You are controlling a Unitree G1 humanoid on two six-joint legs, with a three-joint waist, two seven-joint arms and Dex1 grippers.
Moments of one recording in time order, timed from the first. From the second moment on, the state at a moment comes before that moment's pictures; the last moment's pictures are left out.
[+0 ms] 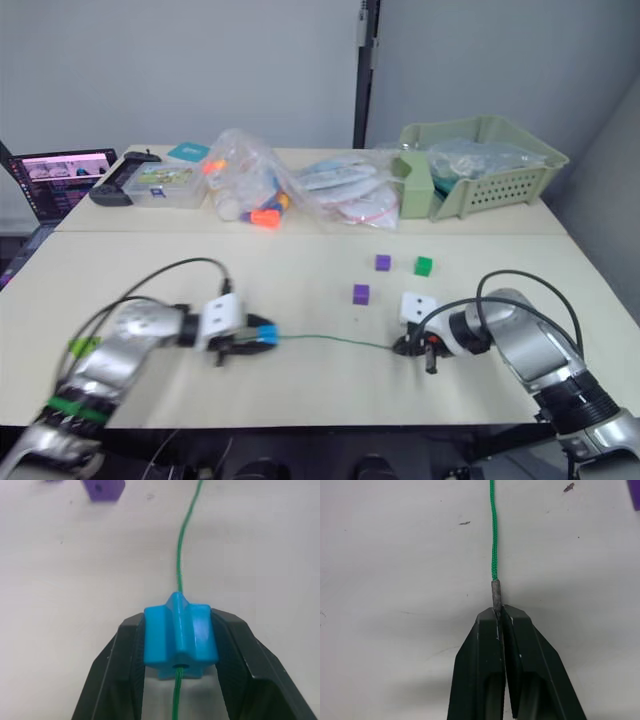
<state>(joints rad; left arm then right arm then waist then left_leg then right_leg) -0.30 0.78 -0.13 0.08 -0.15 -0.02 -1.24 -0.46 -0.89 0.31 -0.06 0.11 0.49 1.26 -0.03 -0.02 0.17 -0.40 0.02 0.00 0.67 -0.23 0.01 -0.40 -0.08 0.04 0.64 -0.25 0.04</state>
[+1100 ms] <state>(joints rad) -0.28 0.83 0.00 -0.03 -0.35 0.09 -1.22 -0.63 -0.63 0.39 -0.06 0.11 0.55 1.30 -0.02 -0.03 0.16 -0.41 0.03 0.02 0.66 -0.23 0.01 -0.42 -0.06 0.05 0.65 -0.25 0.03</state>
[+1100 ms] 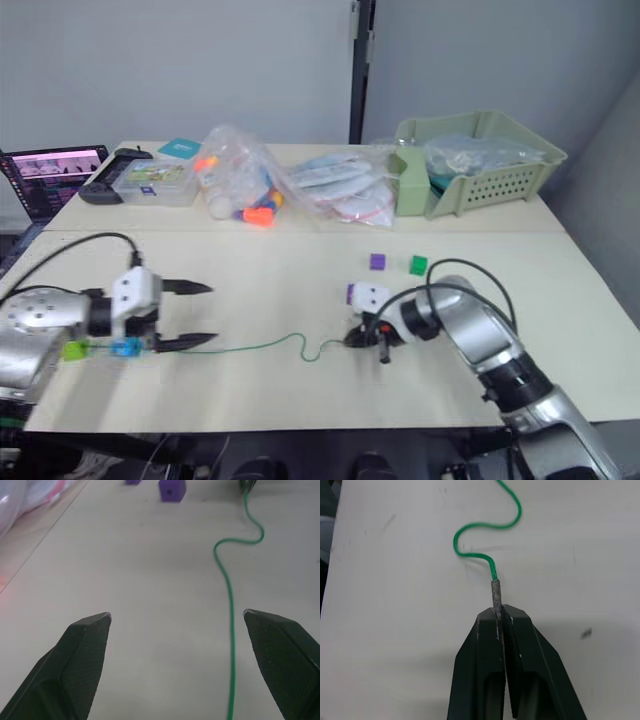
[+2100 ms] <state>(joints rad) -0.34 0.53 -0.31 -0.02 -0.15 0.15 -1.09 -0.69 -0.58 0.51 -0.12 0.10 0.70 1.25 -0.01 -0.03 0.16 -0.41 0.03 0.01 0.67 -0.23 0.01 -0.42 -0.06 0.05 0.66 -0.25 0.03</state>
